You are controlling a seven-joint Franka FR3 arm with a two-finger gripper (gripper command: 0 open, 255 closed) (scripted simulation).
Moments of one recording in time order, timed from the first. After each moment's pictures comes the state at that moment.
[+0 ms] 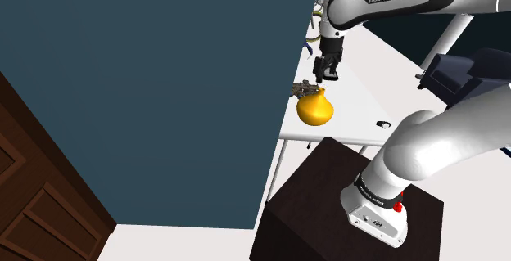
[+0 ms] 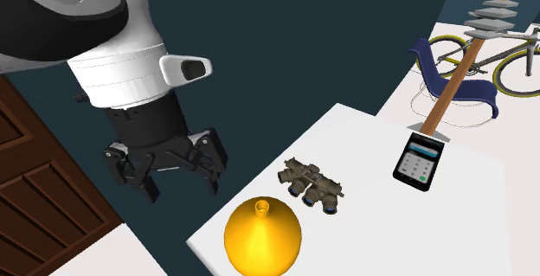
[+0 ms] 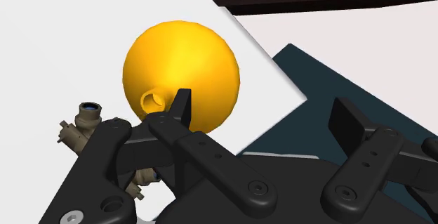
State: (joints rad) arm -0.09 -0.51 -0.23 -2.44 -0.26 1.81 -0.10
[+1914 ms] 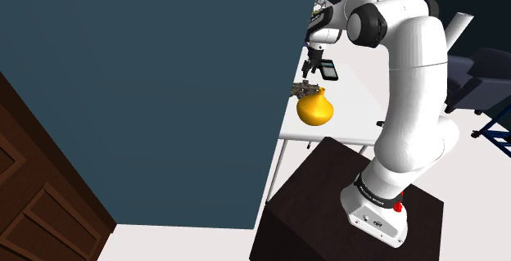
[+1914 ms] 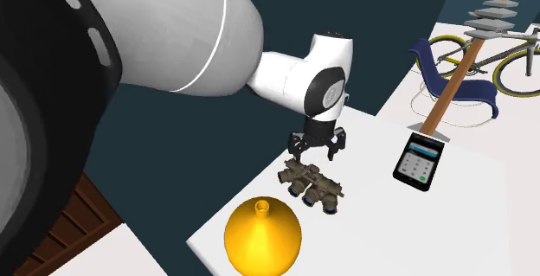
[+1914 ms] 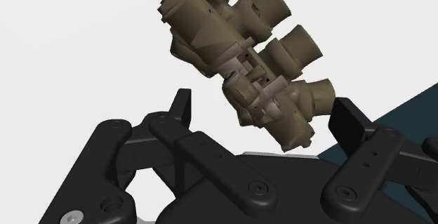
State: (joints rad) arm -0.37 0.58 -0.42 -1.63 0.25 2.15 -0.81
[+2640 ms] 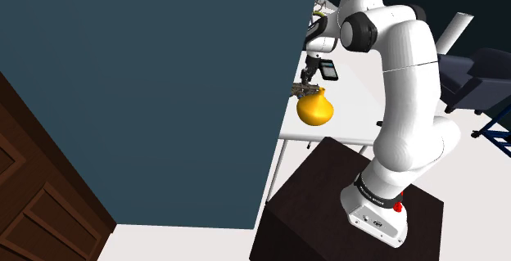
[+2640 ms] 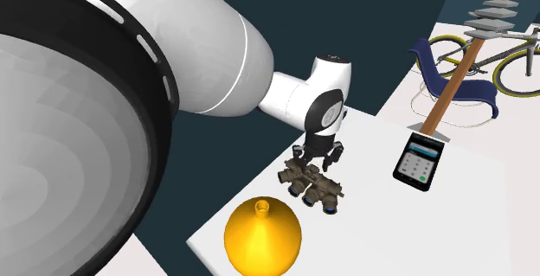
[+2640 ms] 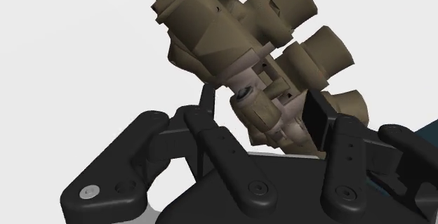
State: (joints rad) arm -0.40 0.67 -0.39 -1.60 0.29 2.22 -0.84
